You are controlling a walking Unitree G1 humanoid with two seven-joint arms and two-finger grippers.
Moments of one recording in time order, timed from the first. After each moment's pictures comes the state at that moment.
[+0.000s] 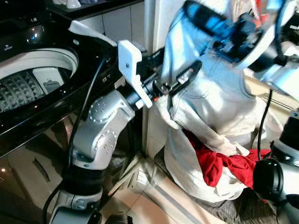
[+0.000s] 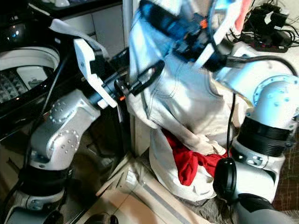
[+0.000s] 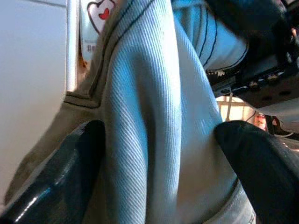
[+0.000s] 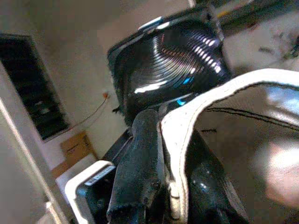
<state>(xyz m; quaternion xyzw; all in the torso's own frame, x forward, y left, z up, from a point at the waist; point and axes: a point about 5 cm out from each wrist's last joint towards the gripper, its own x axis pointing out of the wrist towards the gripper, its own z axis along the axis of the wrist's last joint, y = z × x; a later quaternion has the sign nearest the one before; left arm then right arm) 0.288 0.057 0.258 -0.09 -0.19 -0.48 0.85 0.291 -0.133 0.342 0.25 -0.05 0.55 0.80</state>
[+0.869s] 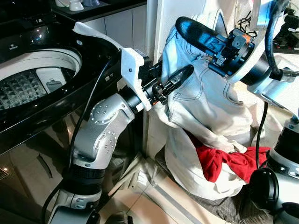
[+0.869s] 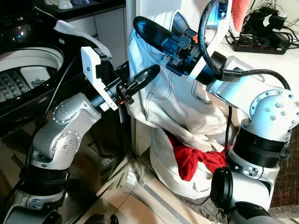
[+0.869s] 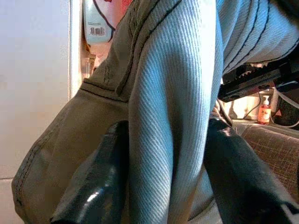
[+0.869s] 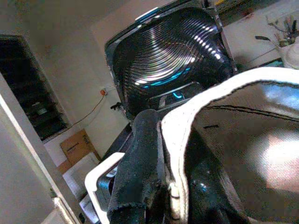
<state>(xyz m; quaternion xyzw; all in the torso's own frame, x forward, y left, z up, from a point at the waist) 0.296 0.062 0.247 -0.09 -0.15 -0.46 0.87 0.283 -0.129 0.327 0.26 -0.02 0.52 0.81</state>
